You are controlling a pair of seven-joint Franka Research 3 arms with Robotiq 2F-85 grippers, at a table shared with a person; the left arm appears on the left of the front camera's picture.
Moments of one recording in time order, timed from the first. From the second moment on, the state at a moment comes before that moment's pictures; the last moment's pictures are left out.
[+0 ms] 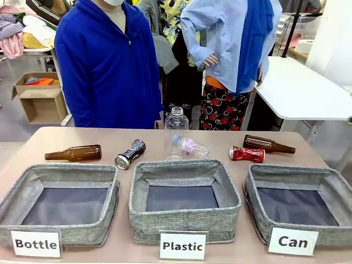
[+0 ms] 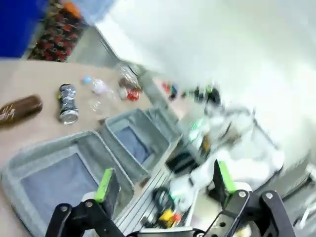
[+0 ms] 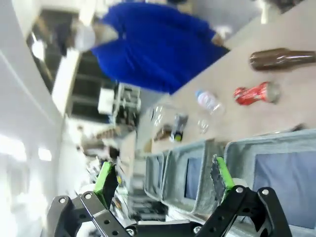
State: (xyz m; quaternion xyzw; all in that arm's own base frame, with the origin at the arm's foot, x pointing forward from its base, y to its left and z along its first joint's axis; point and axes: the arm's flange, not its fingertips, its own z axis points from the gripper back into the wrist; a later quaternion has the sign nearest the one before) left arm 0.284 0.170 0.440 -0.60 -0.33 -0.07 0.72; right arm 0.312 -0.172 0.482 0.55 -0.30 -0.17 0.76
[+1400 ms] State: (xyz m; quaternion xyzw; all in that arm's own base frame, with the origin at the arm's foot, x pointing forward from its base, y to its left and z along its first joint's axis) left arm 0.290 0.204 0.382 -0.63 -0.33 0.09 0.70; right arm 0.274 -0.233 0.452 0.55 -0.32 -0.27 0.73
